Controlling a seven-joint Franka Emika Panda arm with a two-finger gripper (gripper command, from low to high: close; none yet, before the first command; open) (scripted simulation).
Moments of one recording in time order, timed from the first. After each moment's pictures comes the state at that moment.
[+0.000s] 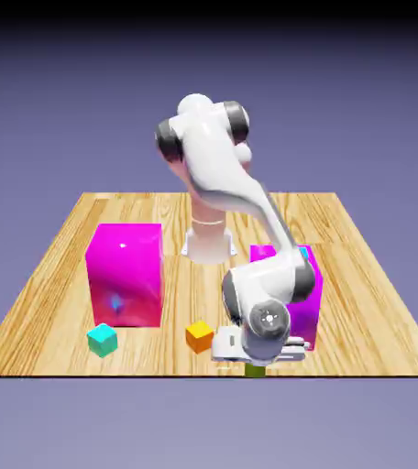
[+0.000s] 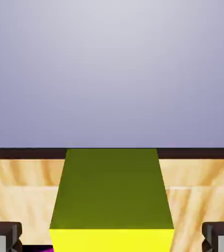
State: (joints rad) arm -0.16 0.85 0.37 -1.67 -0.18 1.86 1.07
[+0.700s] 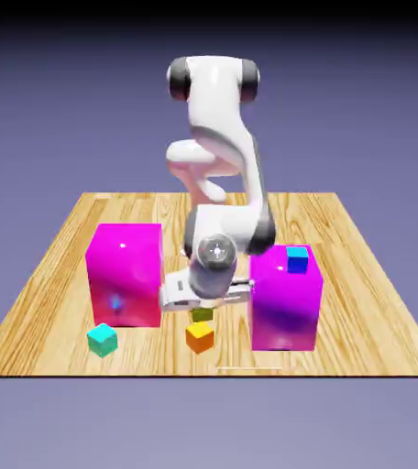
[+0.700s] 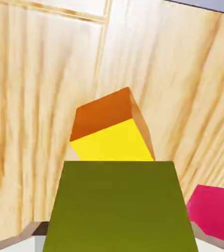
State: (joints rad) arm 0.08 0.44 -0.09 -2.07 -0.08 1.91 0.64
